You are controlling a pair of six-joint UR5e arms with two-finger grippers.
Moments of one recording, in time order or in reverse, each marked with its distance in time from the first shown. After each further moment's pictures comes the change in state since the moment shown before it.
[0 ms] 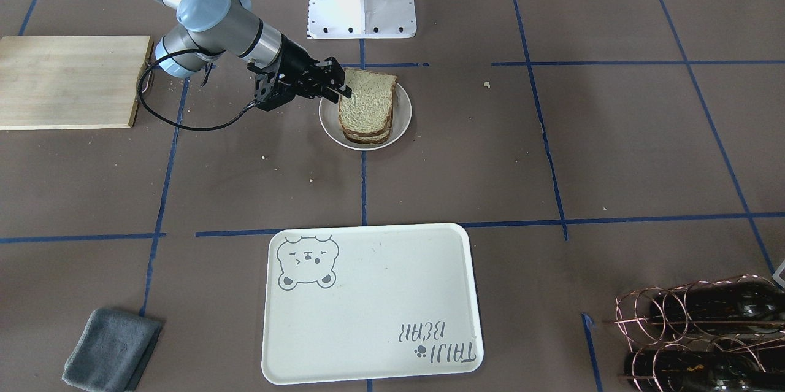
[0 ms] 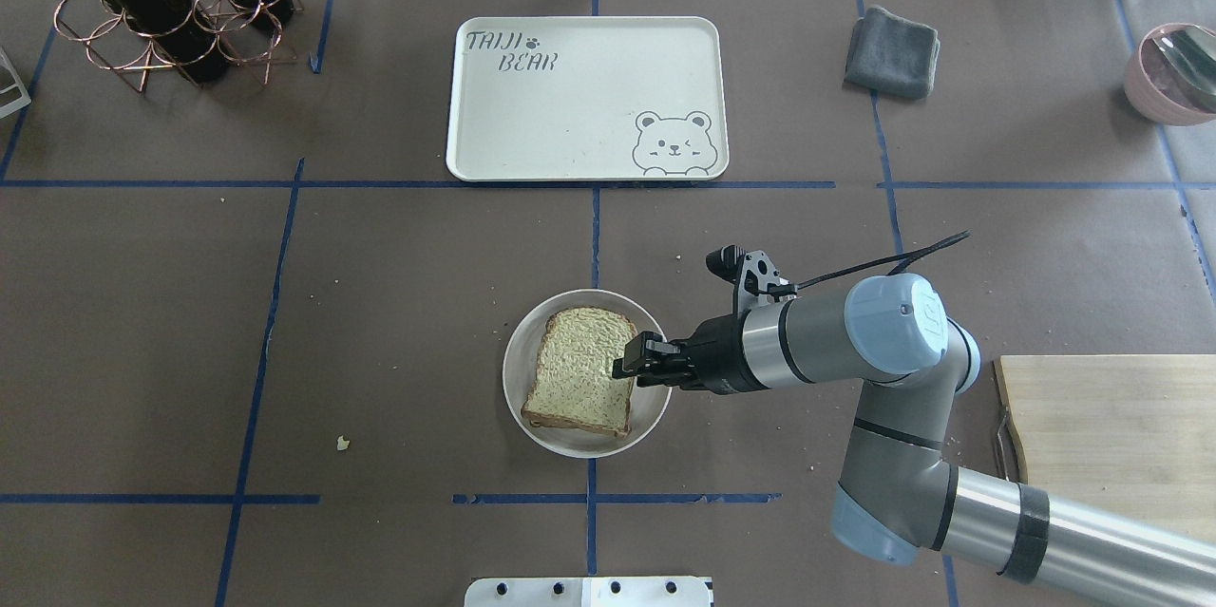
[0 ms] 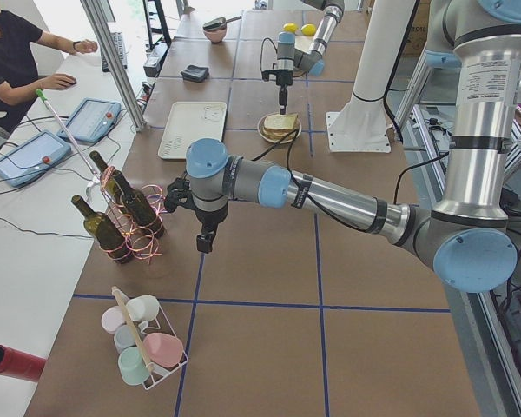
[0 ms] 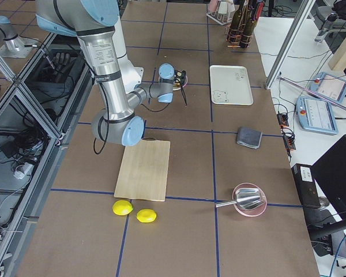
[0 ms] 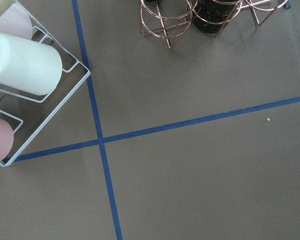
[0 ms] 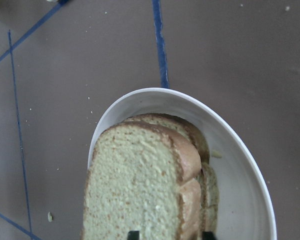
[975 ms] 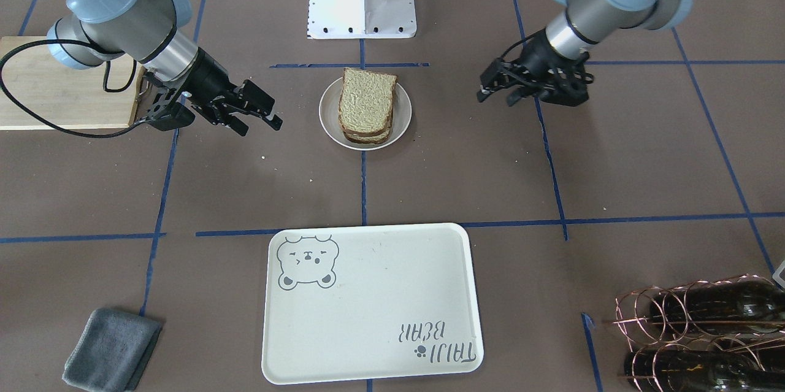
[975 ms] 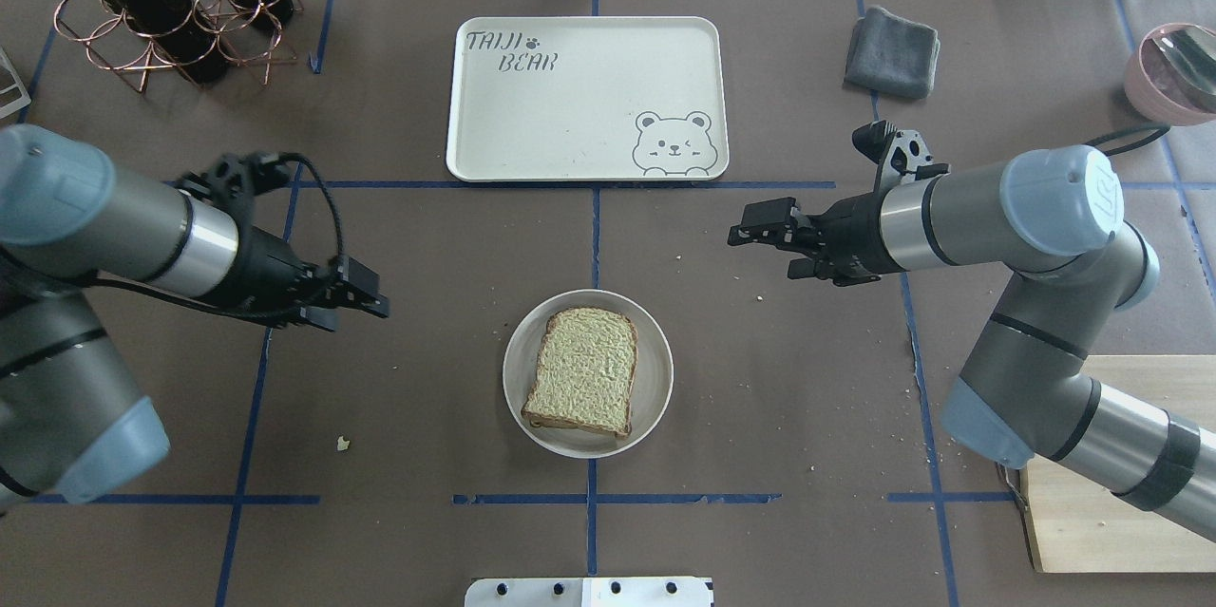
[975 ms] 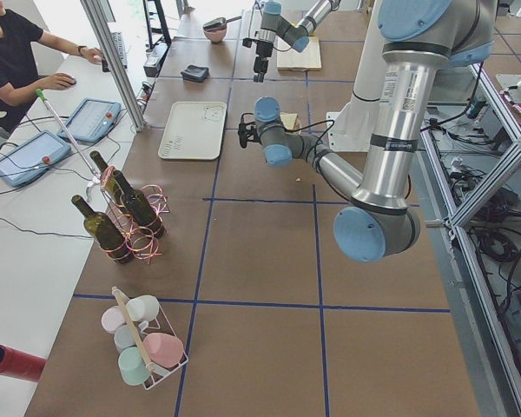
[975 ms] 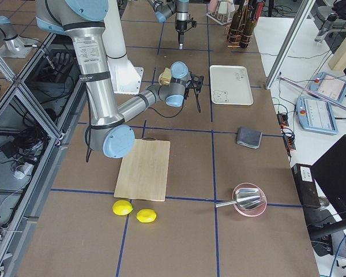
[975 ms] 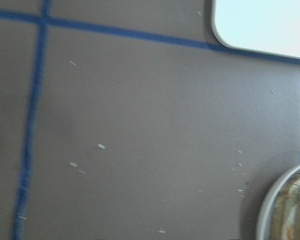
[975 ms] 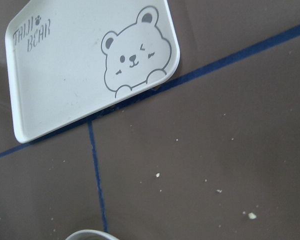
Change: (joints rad) left arm 0.878 -0.212 -0.053 -0.582 0.260 -1.419; right arm 0.262 -0.139 0.161 -0.253 0.061 -0.063
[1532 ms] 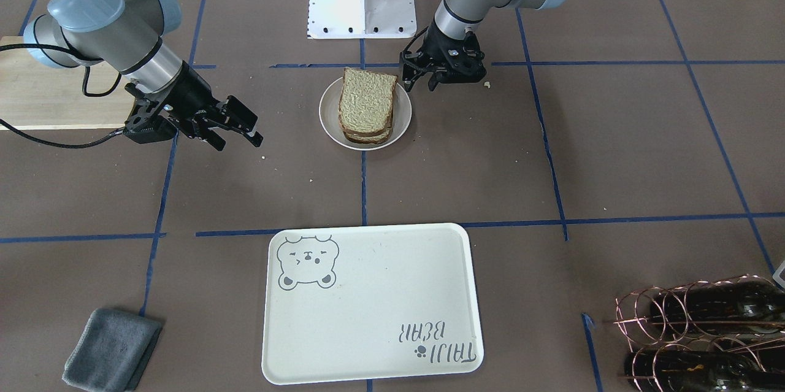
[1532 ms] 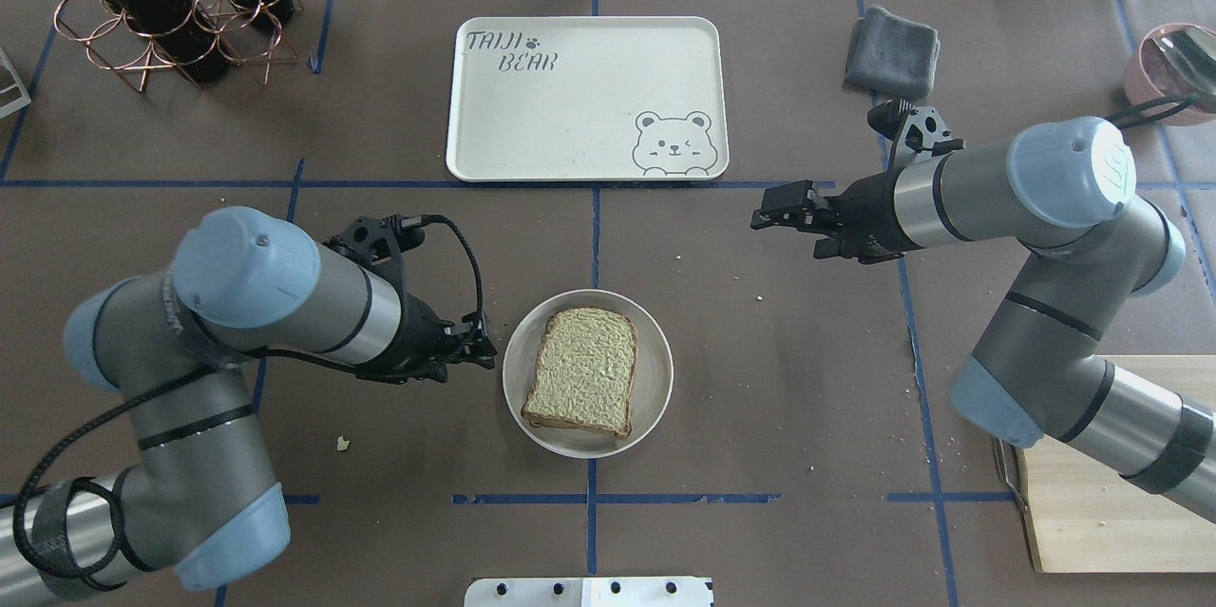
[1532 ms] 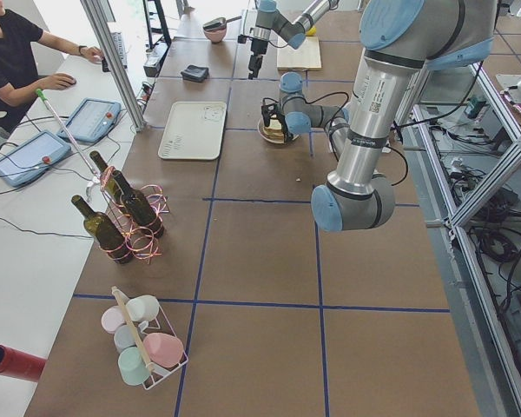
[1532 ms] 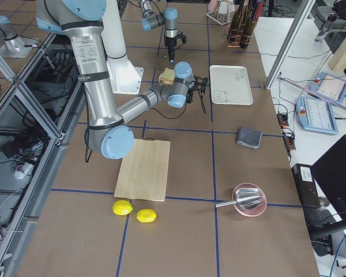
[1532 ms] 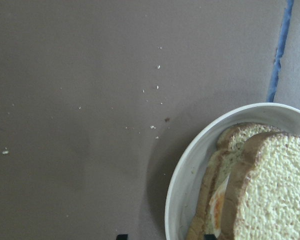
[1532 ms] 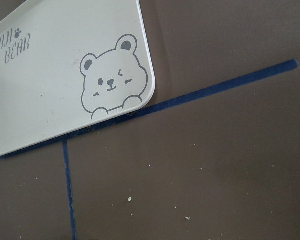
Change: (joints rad) left arm 0.218 -0.183 0.010 0.274 0.280 -0.082; right arm 0.027 -0.005 0.003 -0.064 0.002 -0.071
